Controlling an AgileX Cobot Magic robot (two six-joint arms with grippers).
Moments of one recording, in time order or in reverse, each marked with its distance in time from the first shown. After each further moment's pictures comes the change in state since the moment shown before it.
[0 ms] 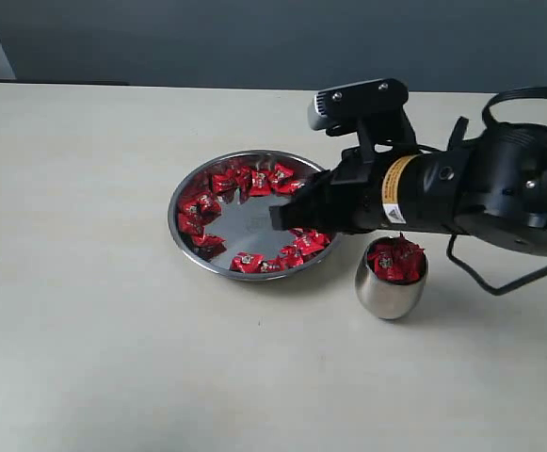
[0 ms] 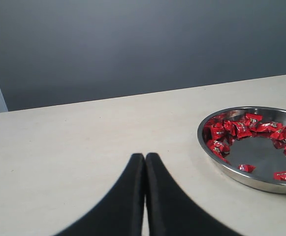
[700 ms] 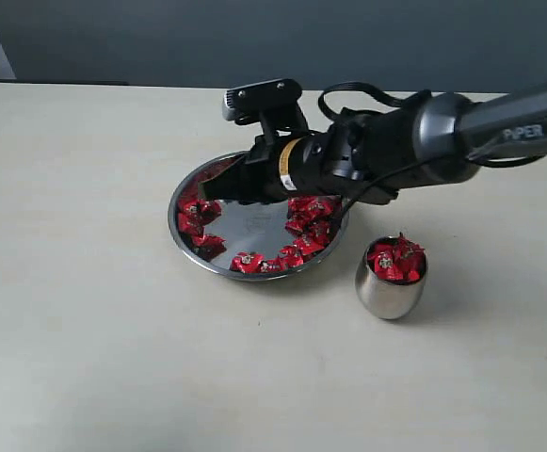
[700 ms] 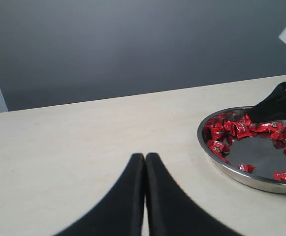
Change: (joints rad) left arm 0.000 0.000 0.000 0.000 0.000 0.000; right arm 0.000 0.462 -0.417 -0.030 -0.078 0.000
